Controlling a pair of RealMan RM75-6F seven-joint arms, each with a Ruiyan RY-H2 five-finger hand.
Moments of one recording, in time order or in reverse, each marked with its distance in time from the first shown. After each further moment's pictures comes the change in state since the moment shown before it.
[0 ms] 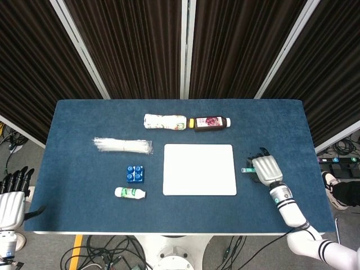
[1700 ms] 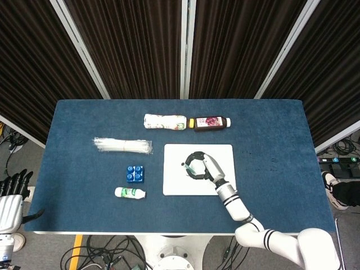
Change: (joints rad) left arm 0.020 0.004 0.013 0.029 0.026 0.004 -0.066; right arm 0.172 -0.410 0.101 0.163 -0.012 0.006 0.800
